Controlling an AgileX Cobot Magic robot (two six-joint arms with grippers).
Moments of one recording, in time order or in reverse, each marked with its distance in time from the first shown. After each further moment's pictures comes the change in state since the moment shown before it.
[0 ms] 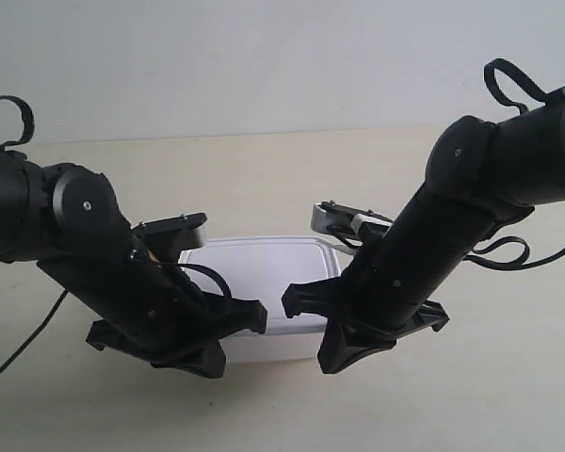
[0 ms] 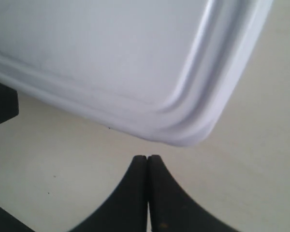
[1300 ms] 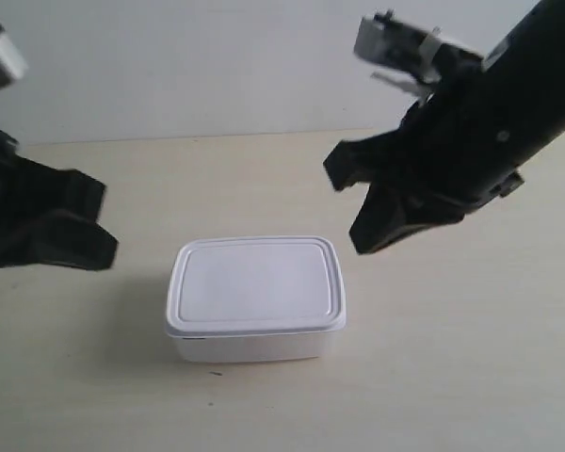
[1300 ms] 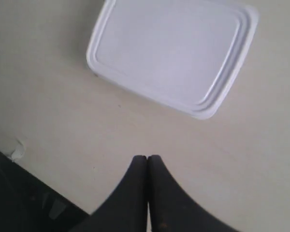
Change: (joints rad) left arm 0.167 -0.605 0.002 0.110 0.300 0.072; right arm -0.016 -0.399 -0.158 -0.226 0.237 0.142
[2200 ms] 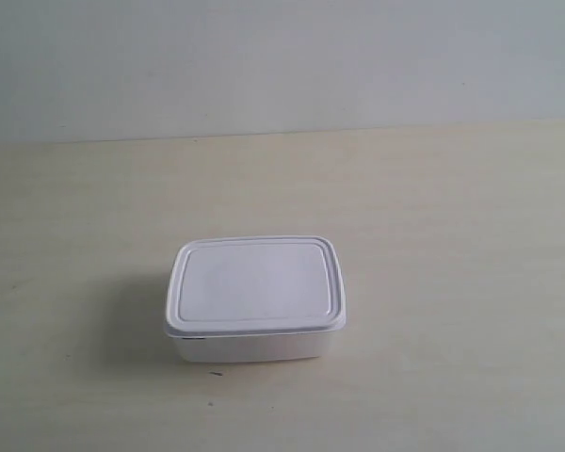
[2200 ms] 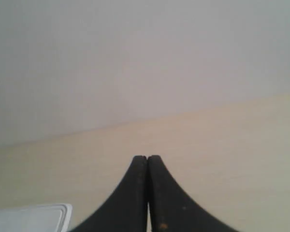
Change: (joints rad) left arm 0.611 -0.688 0.405 0.021 -0.254 0.041; right arm -0.321 -1.121 0.680 -0.557 -0.598 0.399
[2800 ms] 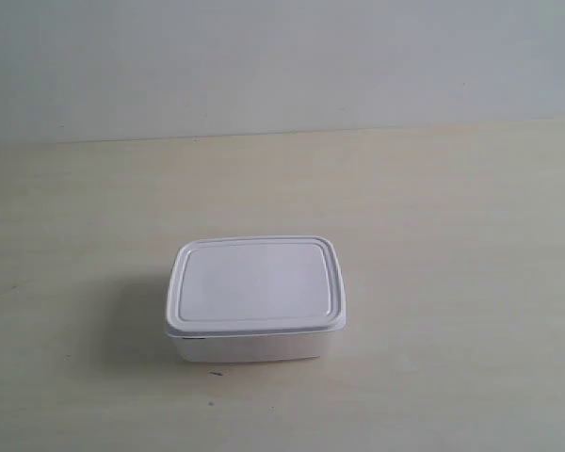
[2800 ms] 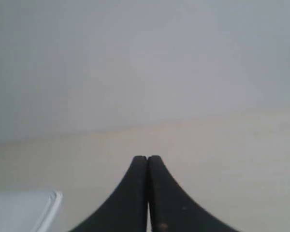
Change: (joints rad) left arm 0.011 -0.483 0.508 -0.196 -0.569 0.155; right arm 0.000 -0.307 0.459 0.030 -0.359 -0.093
